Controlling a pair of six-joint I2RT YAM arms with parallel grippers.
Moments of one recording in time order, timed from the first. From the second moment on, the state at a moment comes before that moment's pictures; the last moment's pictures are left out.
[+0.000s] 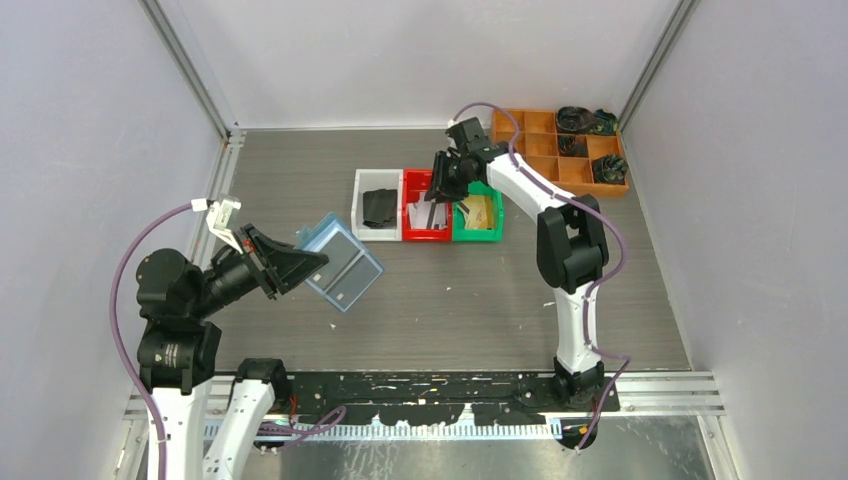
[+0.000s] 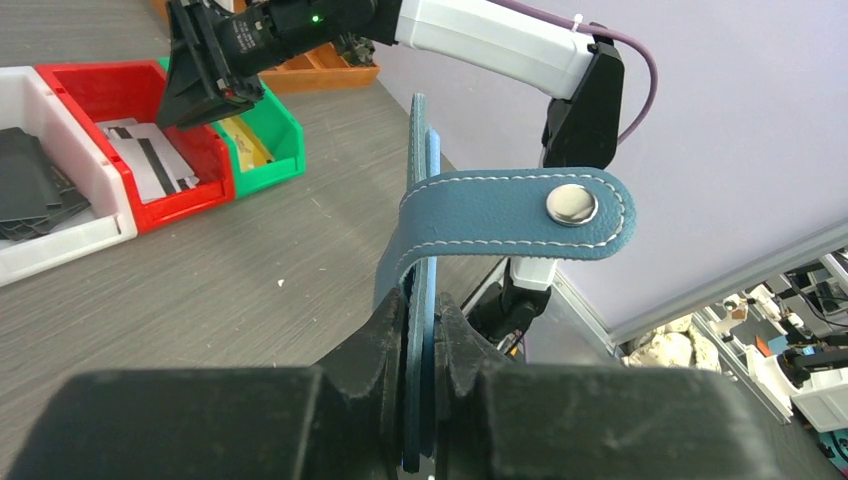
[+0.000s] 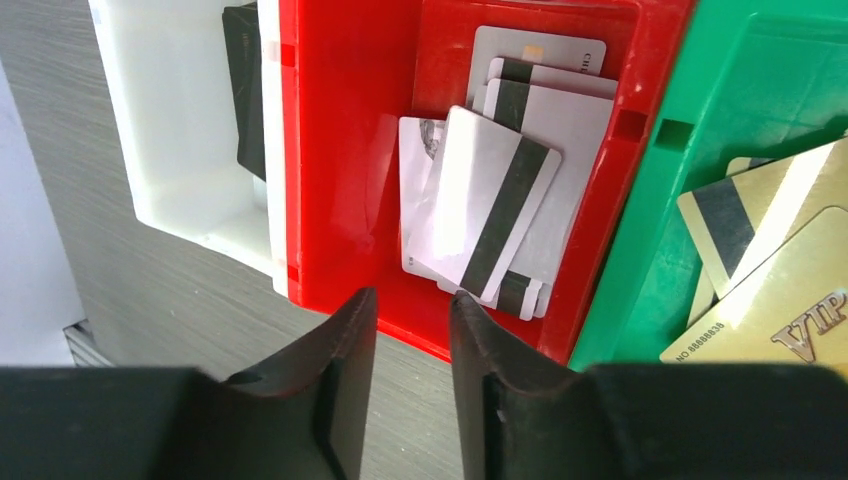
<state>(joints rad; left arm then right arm) -0.03 0.52 1.00 -0.48 0.91 -0.61 0.43 2.10 1.78 -0.59 -0.32 0.52</state>
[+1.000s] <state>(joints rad) -0.03 0.54 1.00 -0.30 1.00 -0.87 0.93 1.17 0.88 0.47 -0.60 1.00</state>
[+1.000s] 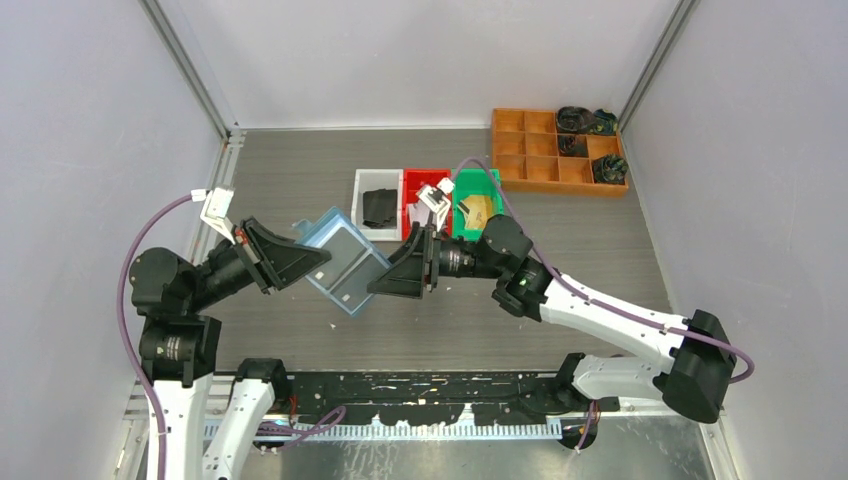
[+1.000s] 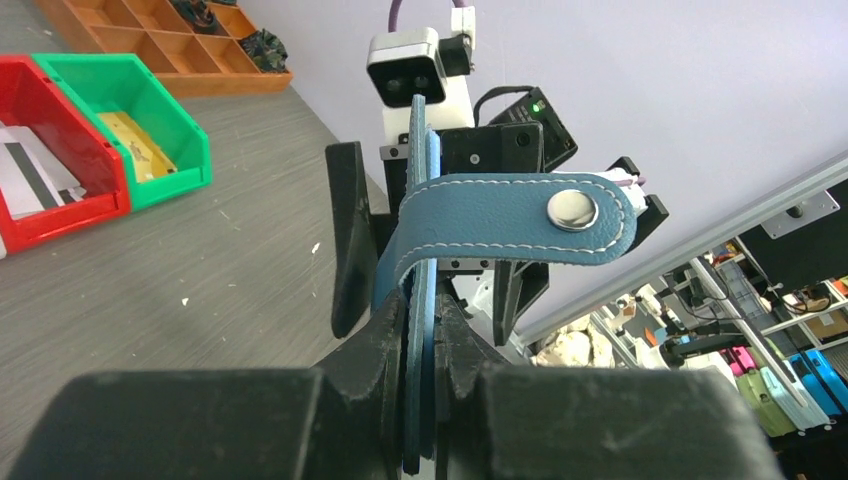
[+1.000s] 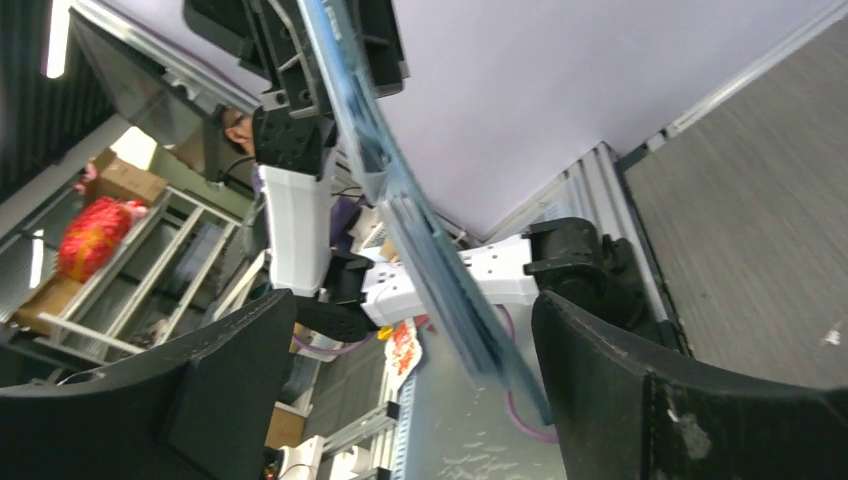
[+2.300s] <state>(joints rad) -0.02 0.56 1.01 -0.30 0.97 -0.93 1.09 1.00 0.82 0.27 -0.30 0.73</state>
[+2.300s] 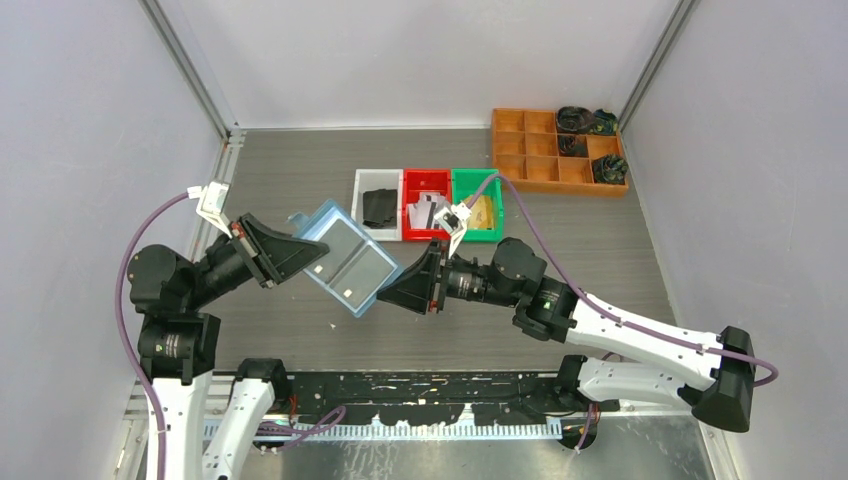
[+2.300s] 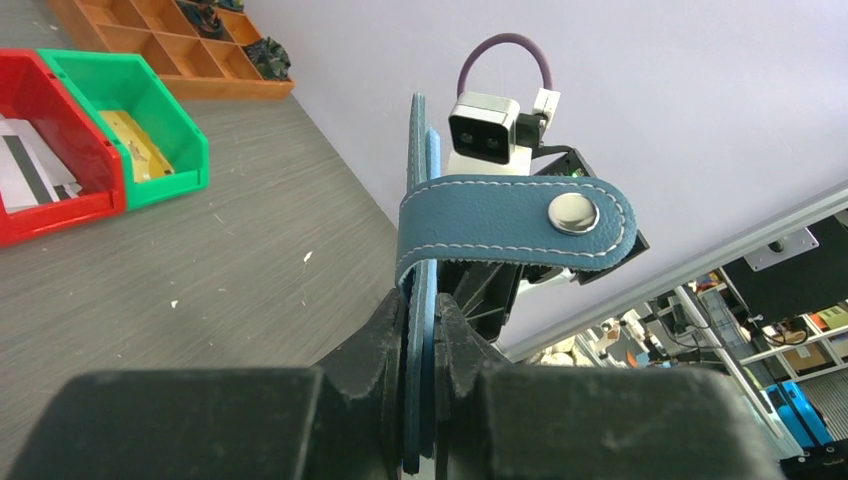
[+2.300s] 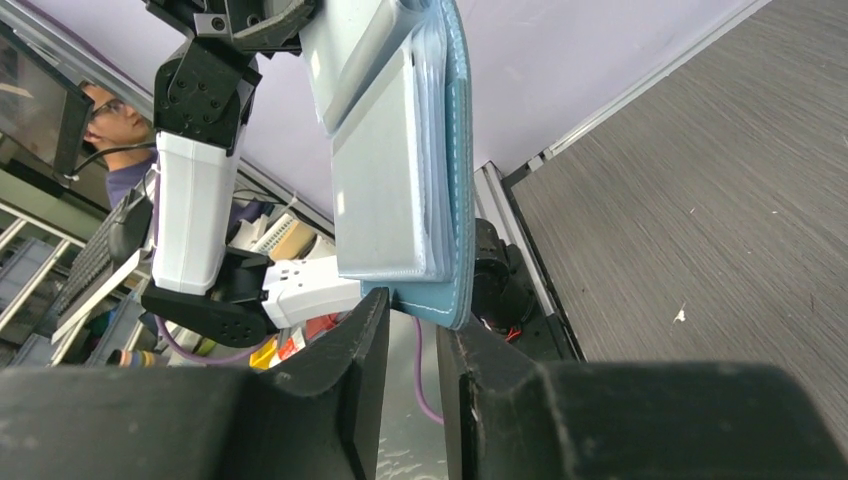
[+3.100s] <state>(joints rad) -0.02 0.56 1.01 -0.28 0.95 -0.94 1.12 1.05 0.85 0.27 -0.14 0.74</state>
